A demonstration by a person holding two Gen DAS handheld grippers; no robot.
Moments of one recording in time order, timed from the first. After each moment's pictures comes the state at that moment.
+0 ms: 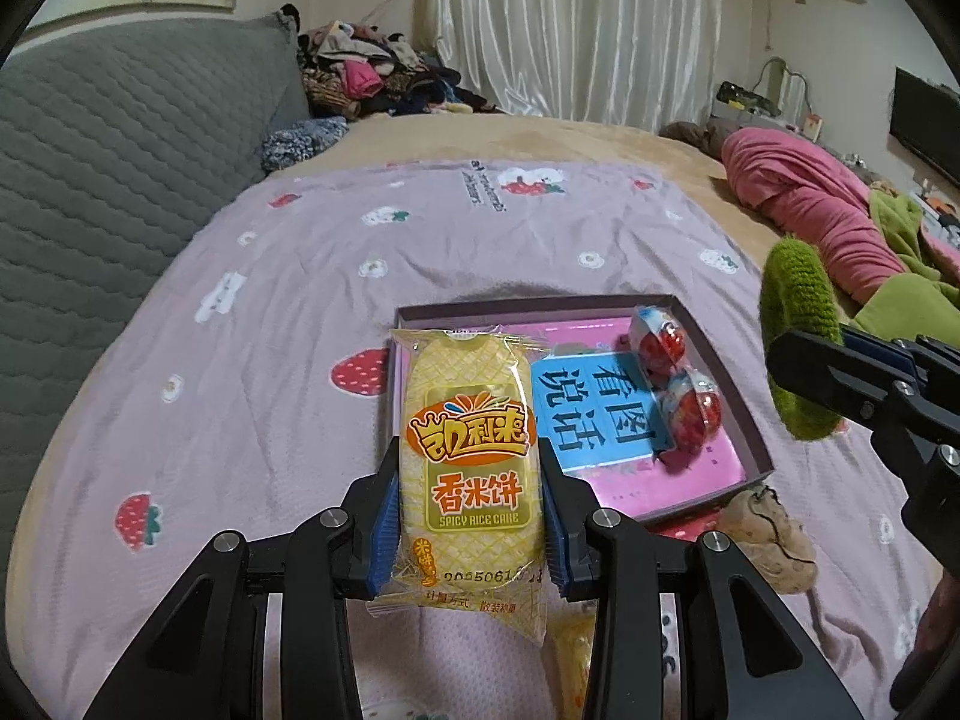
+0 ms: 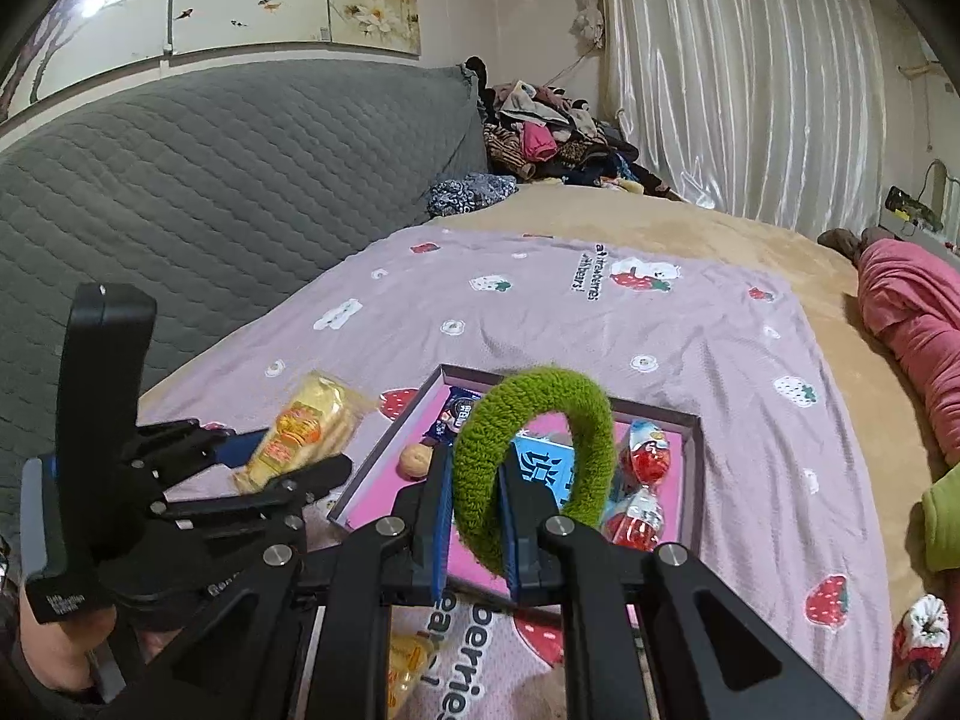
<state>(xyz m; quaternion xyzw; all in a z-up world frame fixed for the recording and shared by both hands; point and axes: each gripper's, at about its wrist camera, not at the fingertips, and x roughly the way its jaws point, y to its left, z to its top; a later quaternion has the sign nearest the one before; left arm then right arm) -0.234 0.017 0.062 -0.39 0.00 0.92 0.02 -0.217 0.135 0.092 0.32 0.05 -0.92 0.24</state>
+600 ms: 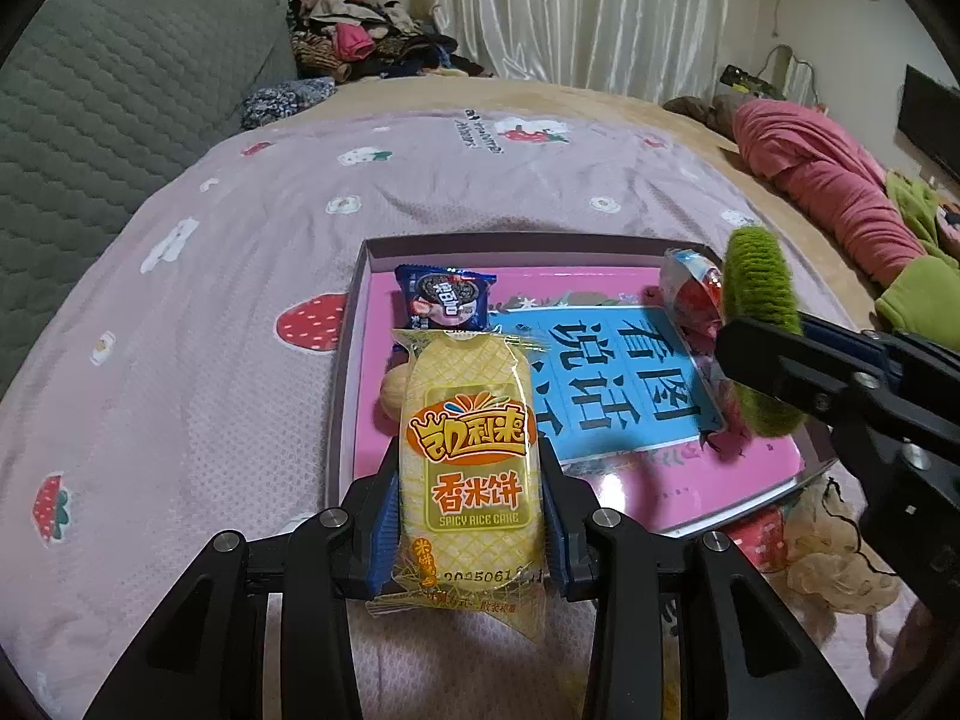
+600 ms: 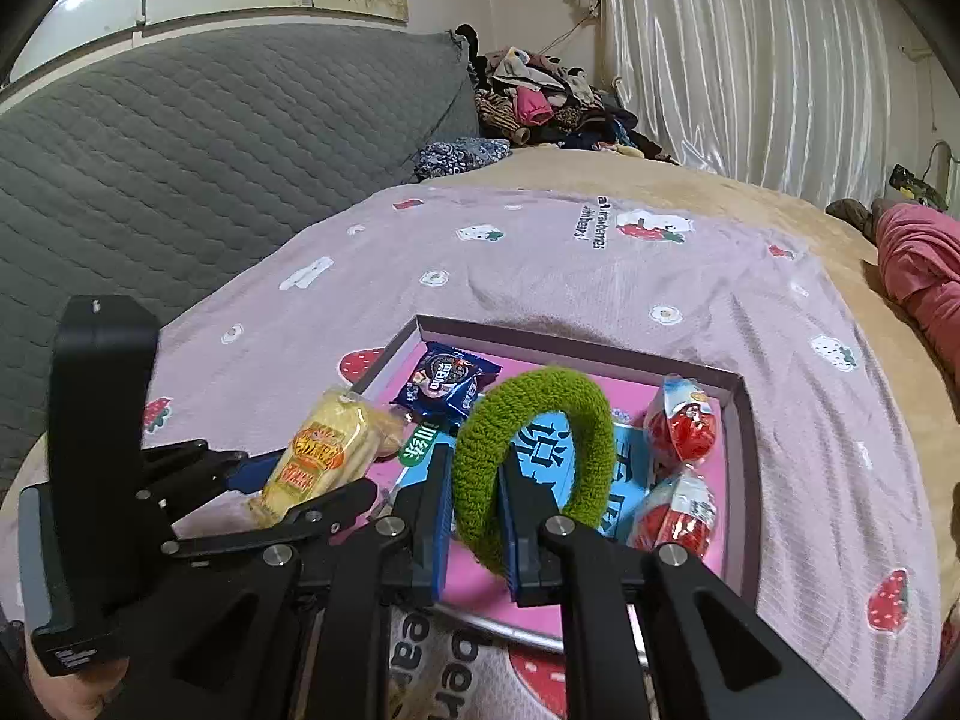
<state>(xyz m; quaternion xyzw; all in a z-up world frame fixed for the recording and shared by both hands) -0.277 0.022 -0.018 -0.41 -0.02 0.91 0.03 -0.268 0.120 0.017 0.34 0.05 -0.91 0.23</state>
